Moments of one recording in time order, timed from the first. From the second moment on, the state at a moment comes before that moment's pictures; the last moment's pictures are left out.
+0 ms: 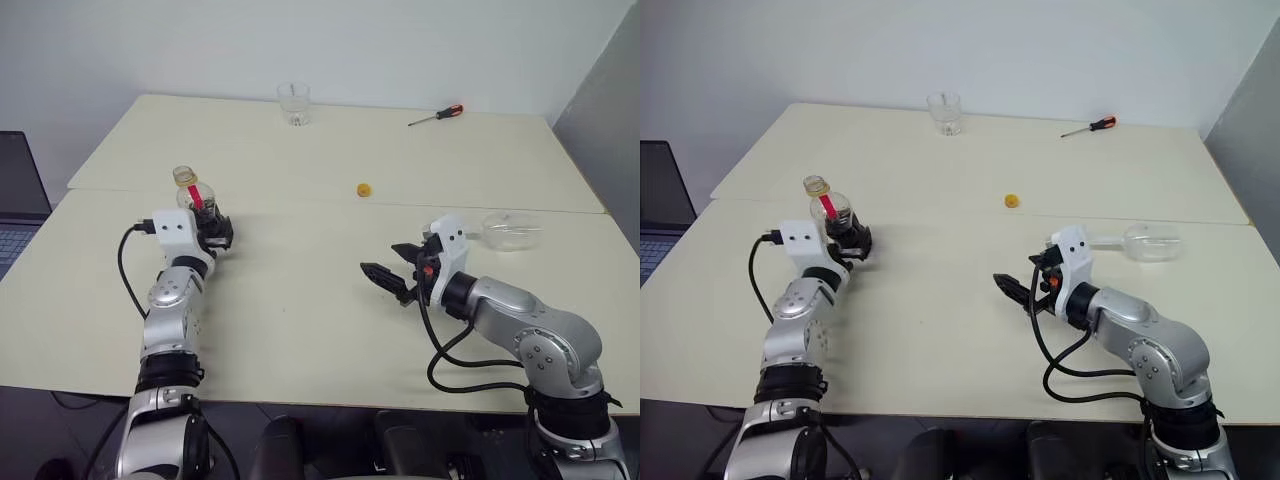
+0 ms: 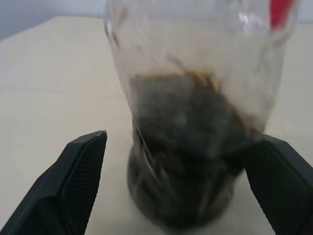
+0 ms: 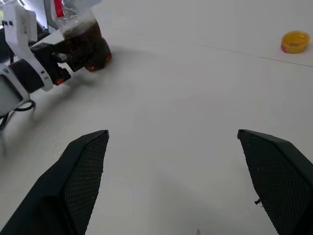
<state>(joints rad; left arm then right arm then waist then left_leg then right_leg) -0.43 0.33 0.26 0.36 -0.18 0.14 -0.14 -0.34 -0.38 0.03 -0.50 0.69 0.99 0.27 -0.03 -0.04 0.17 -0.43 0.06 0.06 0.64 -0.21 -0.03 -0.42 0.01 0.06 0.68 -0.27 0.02</state>
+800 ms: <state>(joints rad) -0.16 0.32 0.22 -0.02 -0.20 0.37 -0.20 -0.36 -0.42 0.02 -0.47 0.65 0.97 0.32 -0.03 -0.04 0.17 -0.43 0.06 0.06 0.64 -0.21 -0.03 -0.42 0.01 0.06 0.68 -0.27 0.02</state>
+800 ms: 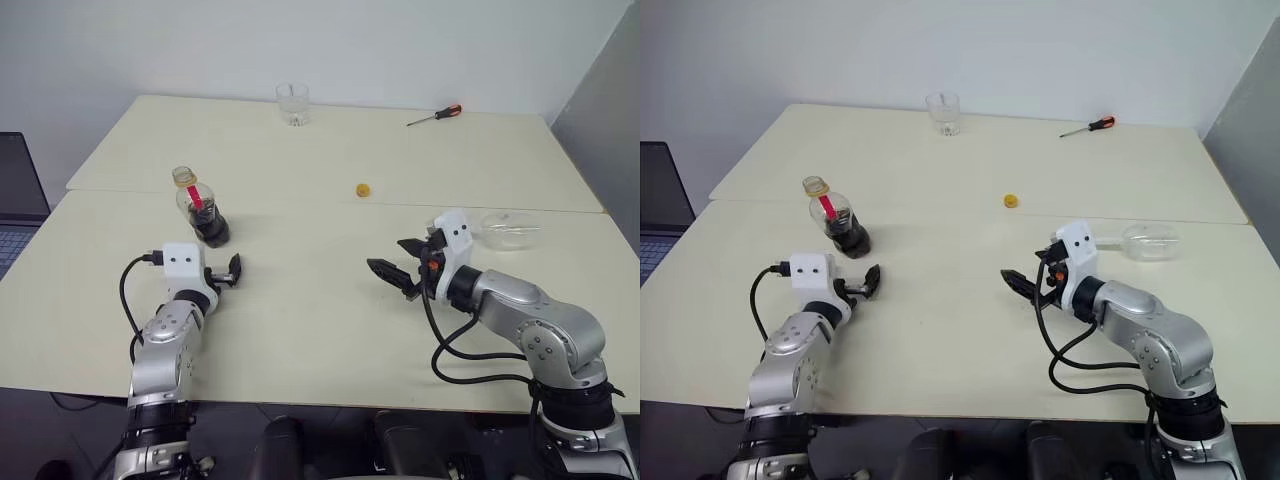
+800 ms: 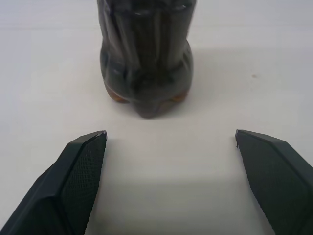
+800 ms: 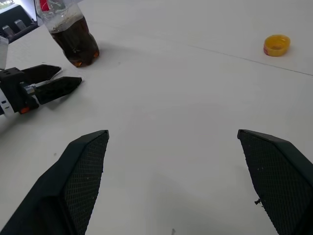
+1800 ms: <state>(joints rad) -0.54 0.58 -0.15 0.00 -0.26 0.42 -0.91 -0.74 0.05 -0.93 -0.24 0.81 1.39 -0.46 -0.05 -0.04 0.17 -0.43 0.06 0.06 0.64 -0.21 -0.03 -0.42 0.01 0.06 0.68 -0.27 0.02</state>
